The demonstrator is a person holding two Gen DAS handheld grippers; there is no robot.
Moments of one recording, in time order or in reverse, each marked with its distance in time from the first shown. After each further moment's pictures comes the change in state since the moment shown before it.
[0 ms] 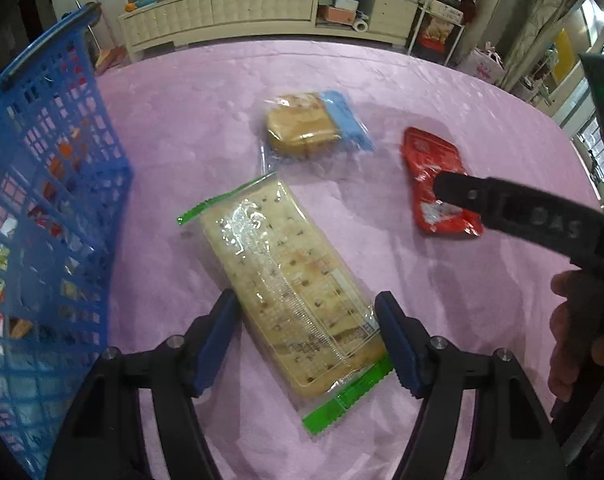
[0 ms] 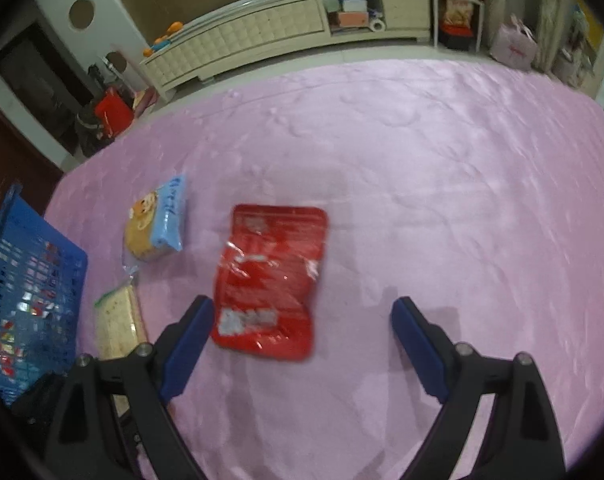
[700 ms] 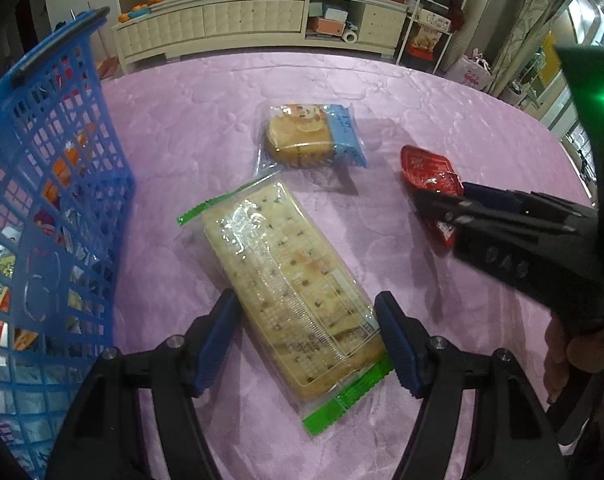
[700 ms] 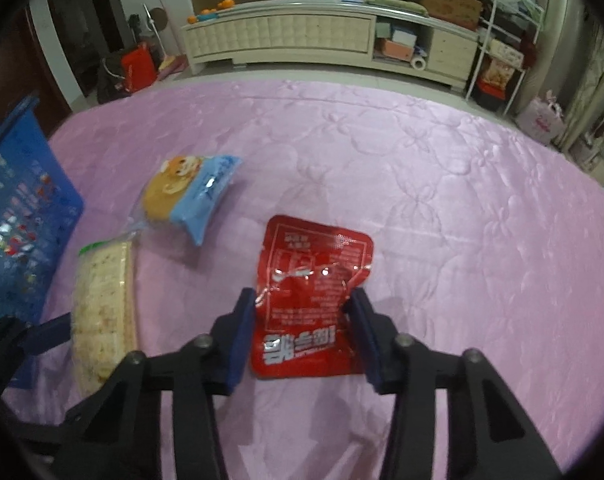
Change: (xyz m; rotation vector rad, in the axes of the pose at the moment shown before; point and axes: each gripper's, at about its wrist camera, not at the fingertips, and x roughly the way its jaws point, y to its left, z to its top) left arm -0.023 0.013 -0.022 0.028 -0.047 -0.038; right arm 0.003 0.030 -0.016 -0.226 -0.041 -0.042
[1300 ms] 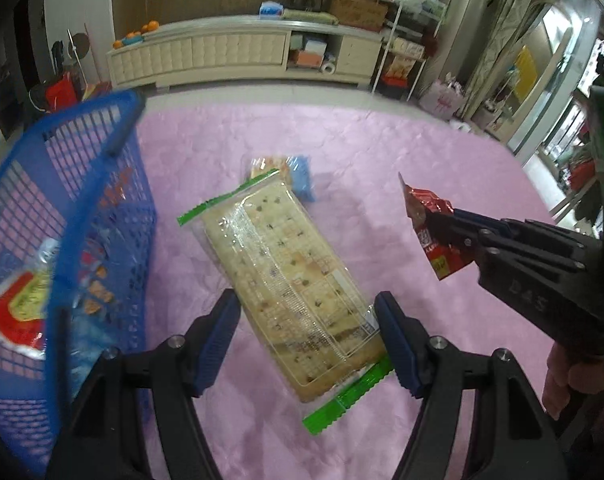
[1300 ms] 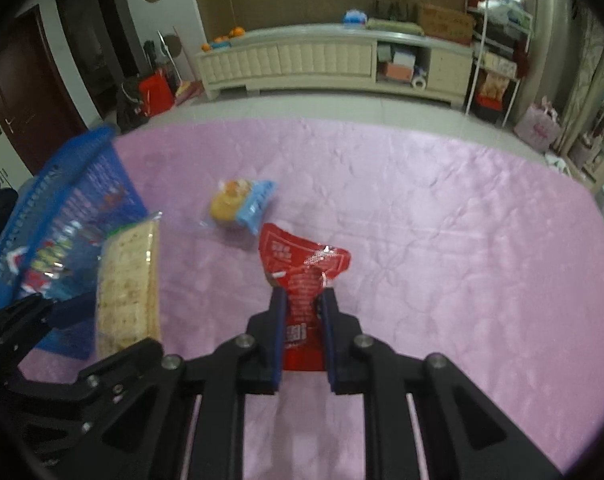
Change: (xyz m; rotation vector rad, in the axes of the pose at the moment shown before) left arm -0.103 0.001 -0.019 0.018 -0.112 -0.075; right arm -0.100 0.012 -0.027 0.006 -0.101 0.032
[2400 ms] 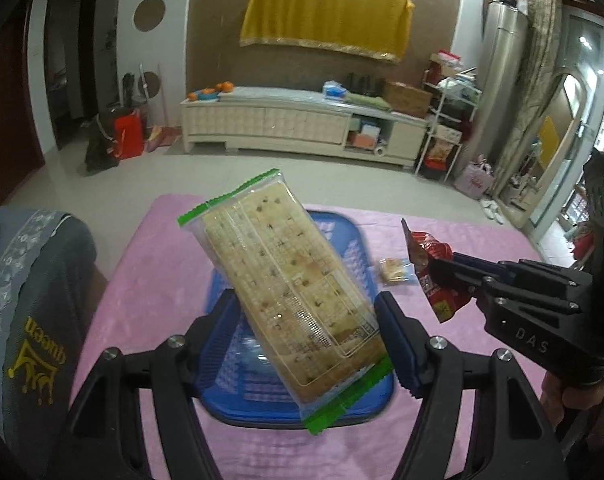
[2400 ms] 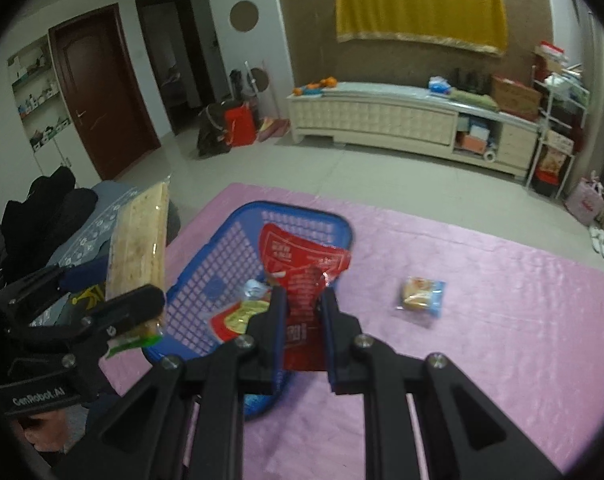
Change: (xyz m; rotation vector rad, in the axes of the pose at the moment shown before) left arm -0.177 0.166 0.004 -0.098 -0.232 0.124; right arm -0.070 0.189 0.048 -0.153 -0.128 0.188
